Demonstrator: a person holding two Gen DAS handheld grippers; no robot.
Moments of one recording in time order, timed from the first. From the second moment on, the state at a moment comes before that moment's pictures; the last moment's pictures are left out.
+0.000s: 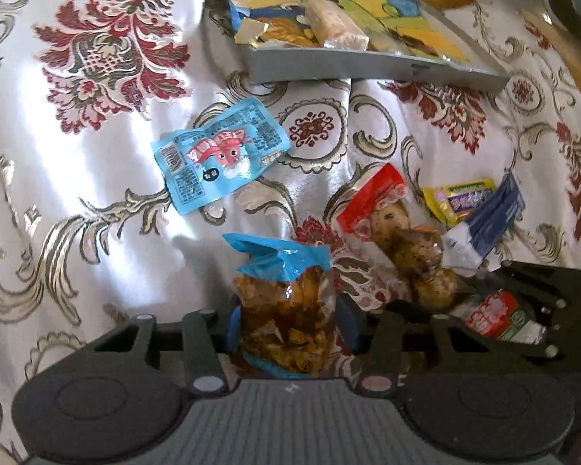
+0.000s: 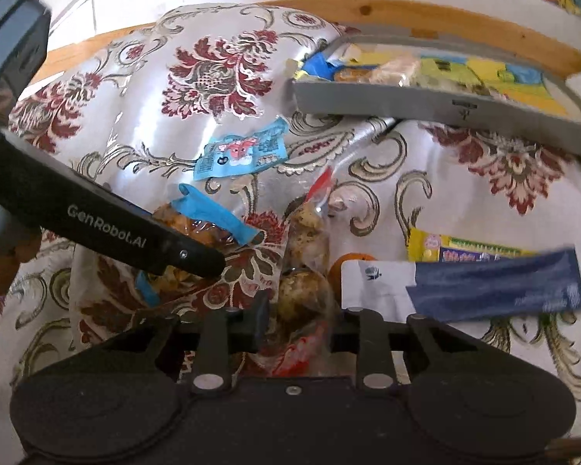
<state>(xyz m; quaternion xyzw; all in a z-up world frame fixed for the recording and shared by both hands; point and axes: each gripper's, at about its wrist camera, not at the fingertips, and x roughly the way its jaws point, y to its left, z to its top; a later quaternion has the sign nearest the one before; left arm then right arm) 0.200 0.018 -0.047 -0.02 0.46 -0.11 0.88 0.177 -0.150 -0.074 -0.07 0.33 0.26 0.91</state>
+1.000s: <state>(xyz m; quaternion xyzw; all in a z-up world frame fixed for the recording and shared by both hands) 0.162 0.014 -0.030 -0.08 0.43 -0.08 0.90 0.130 -0.171 -0.055 -0.05 0.25 0.25 0.93</state>
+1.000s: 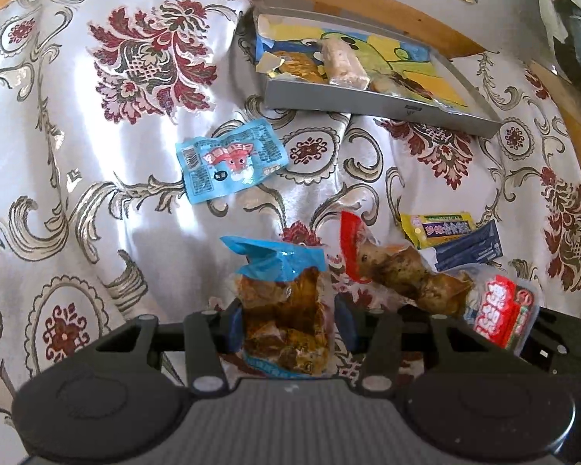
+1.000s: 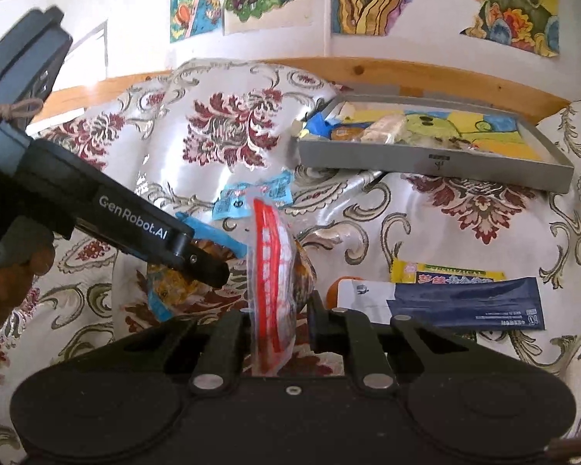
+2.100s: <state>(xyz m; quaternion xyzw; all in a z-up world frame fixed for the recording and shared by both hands) 0.168 0.017 -0.021 -0.11 0.41 -0.08 0.90 0.140 -0.173 -0.049 -0.05 0.25 0.26 0.93</state>
